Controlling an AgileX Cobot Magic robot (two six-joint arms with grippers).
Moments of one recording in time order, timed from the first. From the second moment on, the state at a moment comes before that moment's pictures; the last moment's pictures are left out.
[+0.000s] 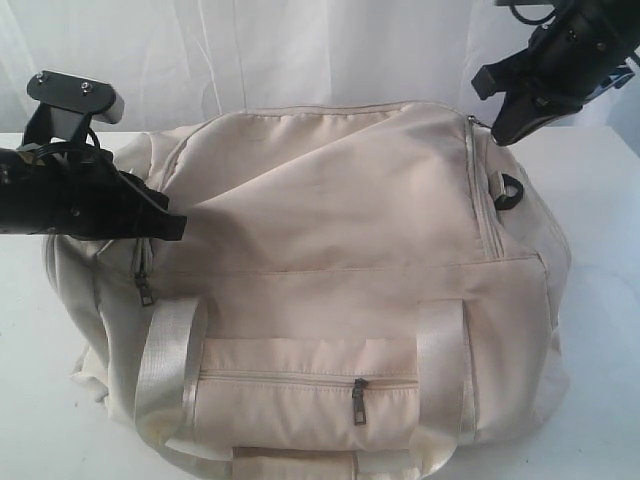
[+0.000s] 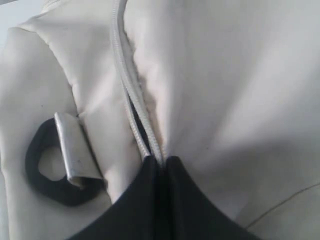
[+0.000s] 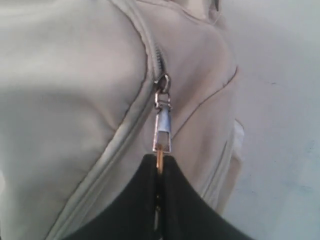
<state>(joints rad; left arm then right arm) -0.42 1.37 -0.80 -0.50 0.15 0.51 0.21 1.80 -1.69 0.31 1.19 -0.39</state>
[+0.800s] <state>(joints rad) -0.42 1.37 -0.80 -0.50 0.15 0.51 0.24 1.53 -1.35 0.44 1.16 -0.39</state>
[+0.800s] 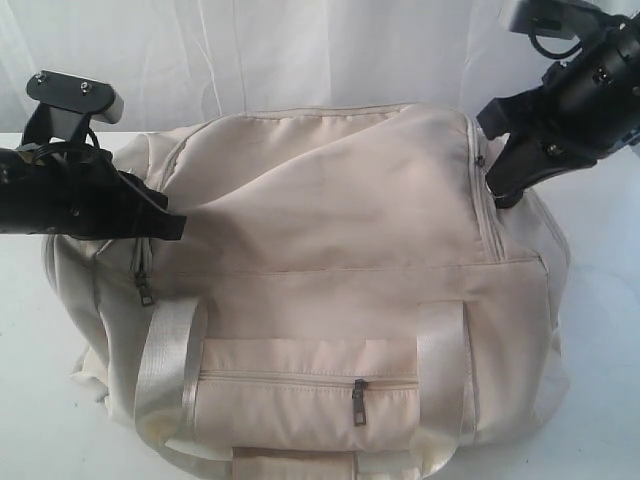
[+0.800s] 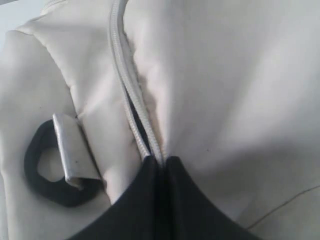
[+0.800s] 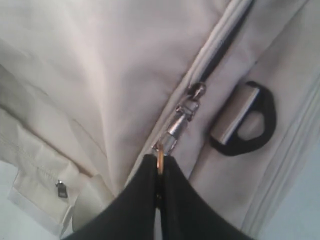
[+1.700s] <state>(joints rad) -0.42 1.37 -0.80 -0.50 0.15 0.51 0.27 1.20 -0.90 0.45 1.14 -0.41</state>
